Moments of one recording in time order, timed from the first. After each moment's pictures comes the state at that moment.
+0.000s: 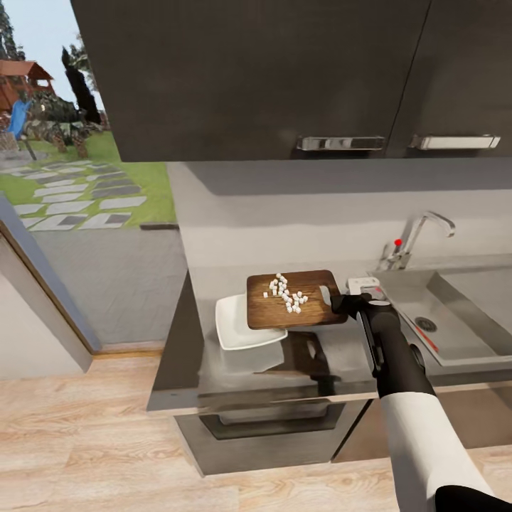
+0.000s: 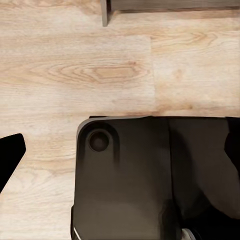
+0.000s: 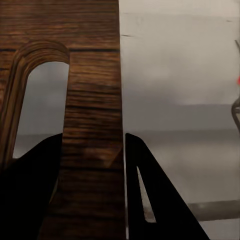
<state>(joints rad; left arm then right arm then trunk) 0.12 0.01 -0.40 -0.21 0.37 -0.69 0.04 -0.80 0.05 -0.13 -1.17 0.28 0.70 0.15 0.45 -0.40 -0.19</state>
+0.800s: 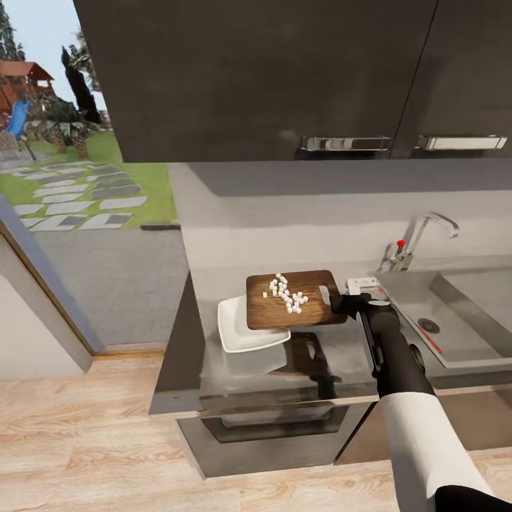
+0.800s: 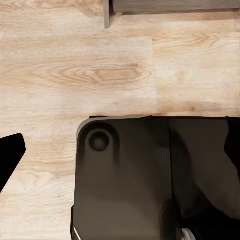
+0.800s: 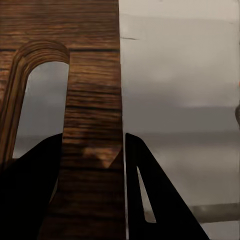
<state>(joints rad) 0.12 0.01 -0.40 -0.21 0.37 -0.69 0.04 -0.80 0.05 -0.13 -1.17 0.28 0.70 0.15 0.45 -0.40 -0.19</state>
